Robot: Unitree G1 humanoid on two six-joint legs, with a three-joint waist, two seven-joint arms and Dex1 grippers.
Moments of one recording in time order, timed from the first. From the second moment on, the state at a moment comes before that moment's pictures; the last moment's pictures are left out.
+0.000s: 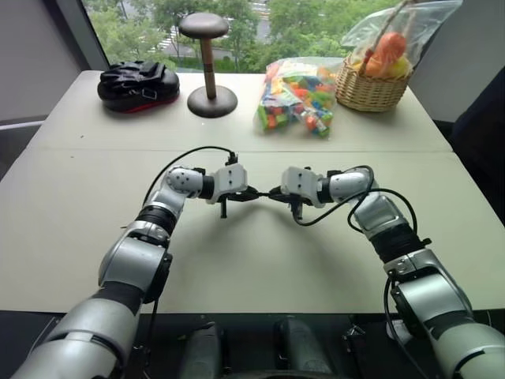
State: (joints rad) left arm -1.01 0.26 -0.20 1.18 0.17 -0.56 -1.10; right arm -0.75 -0.45 0.29 0.45 -0.13 0.02 1.06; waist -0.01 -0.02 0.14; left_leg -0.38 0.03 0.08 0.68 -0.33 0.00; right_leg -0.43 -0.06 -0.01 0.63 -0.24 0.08
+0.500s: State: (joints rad) left arm -0.94 0.27 -0.17 1.10 0.09 -0.60 -1.27; right arm -0.76 -0.46 0.27 0.39 -0.09 0.12 1.23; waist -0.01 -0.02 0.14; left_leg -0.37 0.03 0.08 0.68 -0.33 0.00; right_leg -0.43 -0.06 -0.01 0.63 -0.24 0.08
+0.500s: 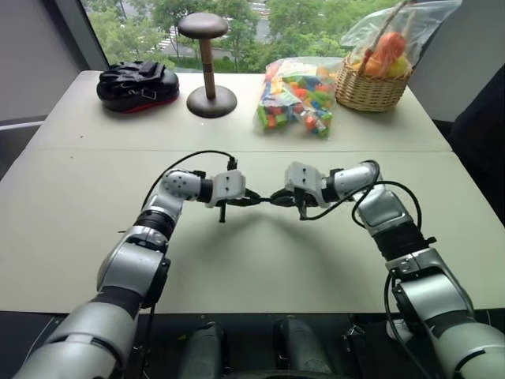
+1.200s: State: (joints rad) left arm -0.98 0.27 -0.22 1.09 0.18 -0.62 -1.17; right arm -0.78 -0.44 0.27 0.39 -0.09 0.28 1.19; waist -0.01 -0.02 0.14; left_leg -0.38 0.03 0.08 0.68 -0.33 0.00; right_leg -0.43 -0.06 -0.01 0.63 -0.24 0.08
